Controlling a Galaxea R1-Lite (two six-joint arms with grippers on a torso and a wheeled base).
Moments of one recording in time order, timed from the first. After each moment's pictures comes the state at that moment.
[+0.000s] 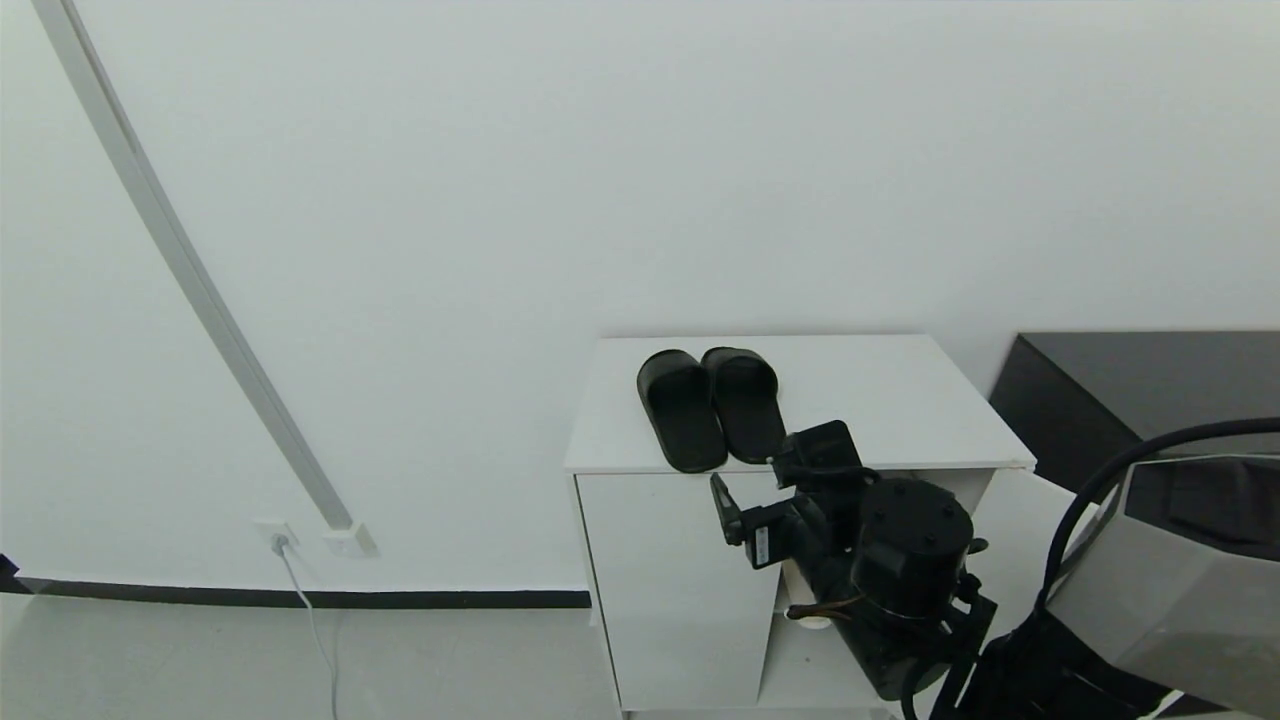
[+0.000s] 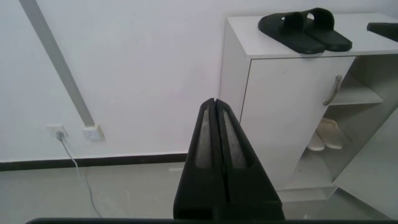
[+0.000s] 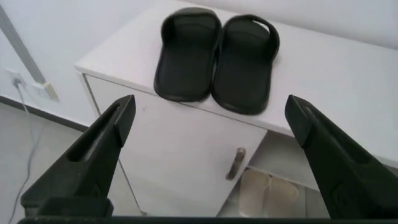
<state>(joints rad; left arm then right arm) 0.00 0.00 0.00 0.00 -0.01 0.01 0.82 2.12 -0.68 -1.47 -0.49 -0.08</state>
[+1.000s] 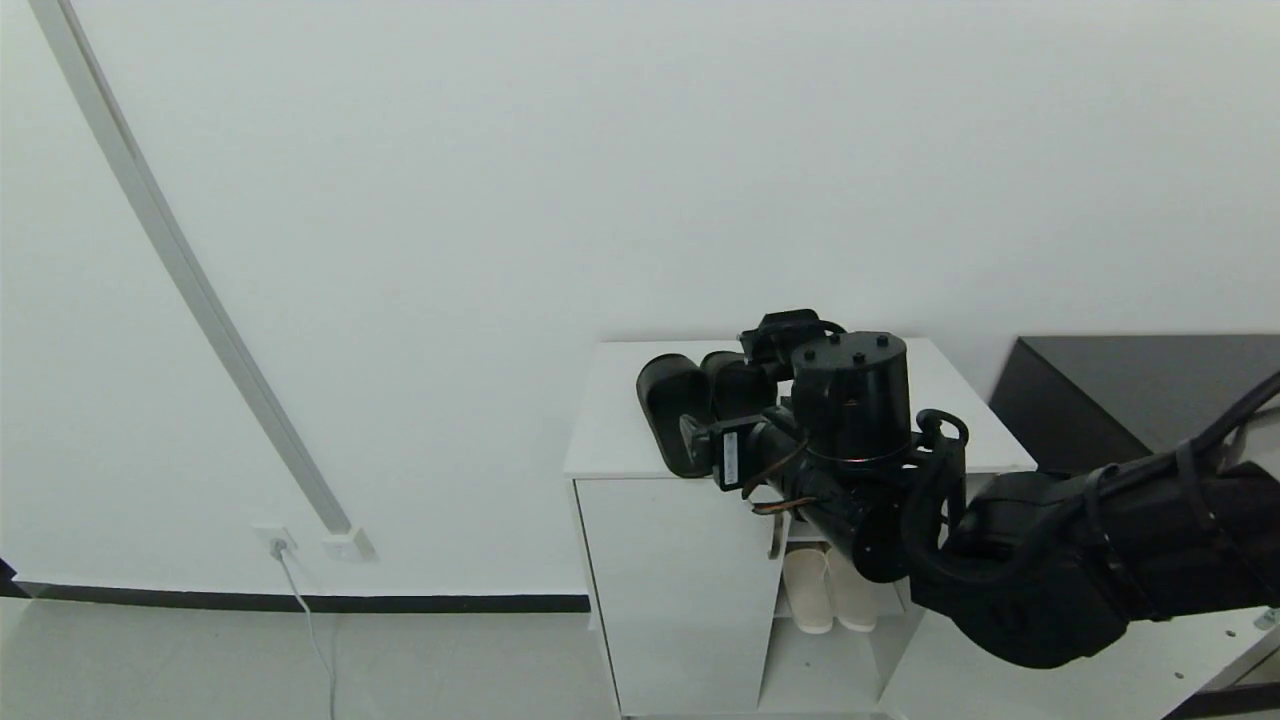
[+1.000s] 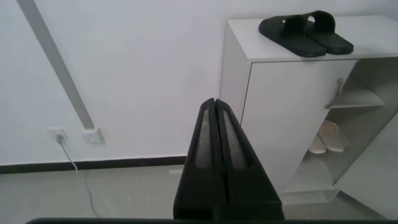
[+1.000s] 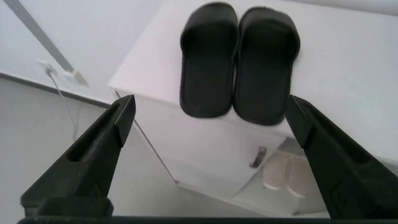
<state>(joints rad) 0.00 0.00 0.00 0.00 -0.01 0.02 0.84 1.94 -1.11 -0.63 -0.49 0.16</state>
